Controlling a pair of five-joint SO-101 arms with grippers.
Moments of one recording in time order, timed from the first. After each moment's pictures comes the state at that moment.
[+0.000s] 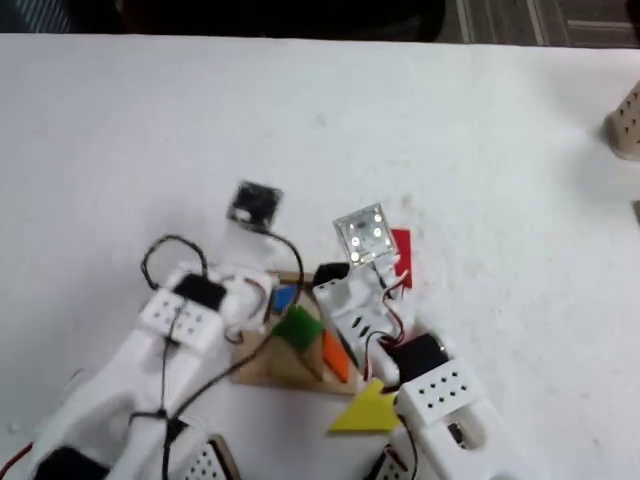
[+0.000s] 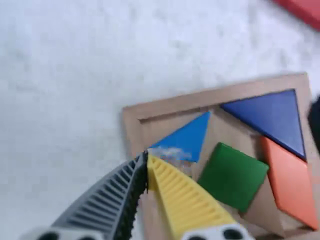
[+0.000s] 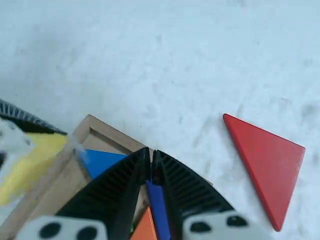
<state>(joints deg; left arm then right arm) 19.9 -33.5 63.4 47.9 7.3 -30.3 -58.1 76.2 30.5 -0.7</state>
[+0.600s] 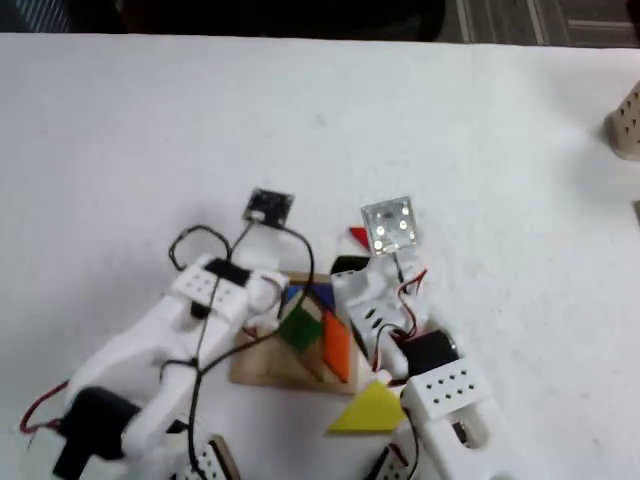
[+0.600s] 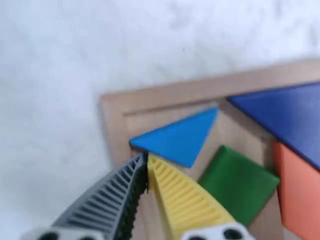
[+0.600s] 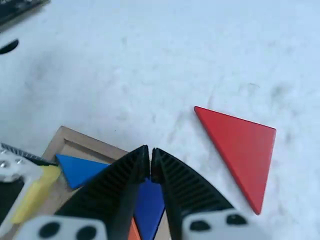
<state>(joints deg) 19.4 -12.3 53.8 45.4 12.9 -25.2 -58.1 76.2 30.5 -3.8</state>
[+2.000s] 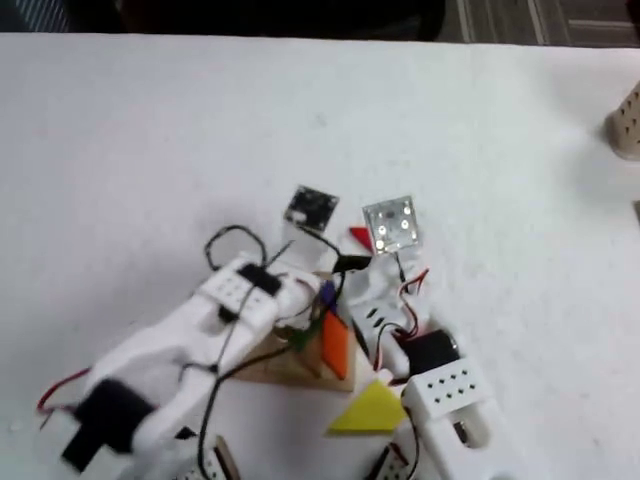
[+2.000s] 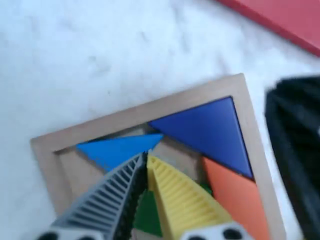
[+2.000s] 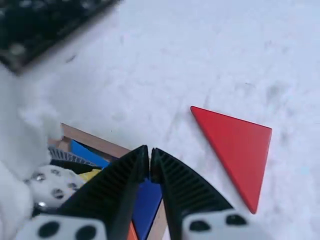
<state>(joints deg) 29.1 -7.6 49.4 39.5 13.1 -24.4 -58.1 76.2 30.5 -3.8</state>
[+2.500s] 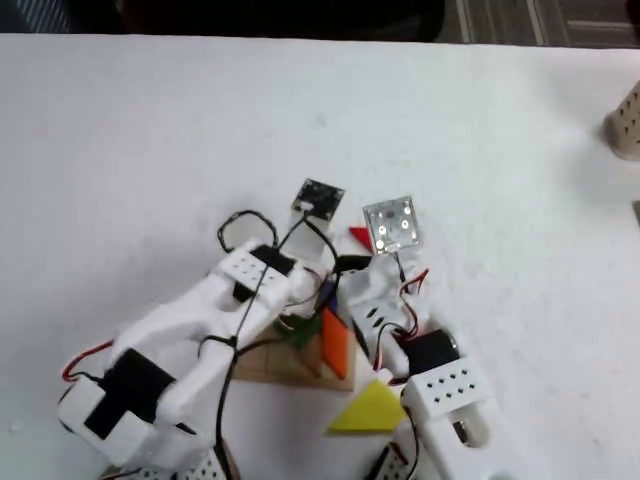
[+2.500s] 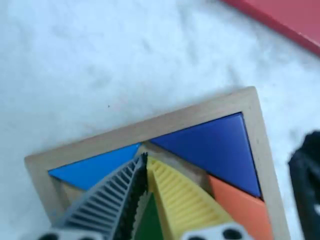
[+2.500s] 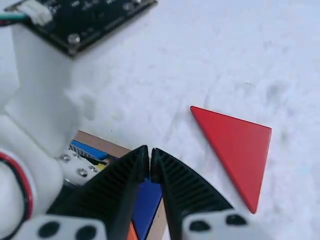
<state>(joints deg) 27.9 -0.9 42.9 42.8 12.9 -24.4 -58.1 76.2 30.5 -3.8</state>
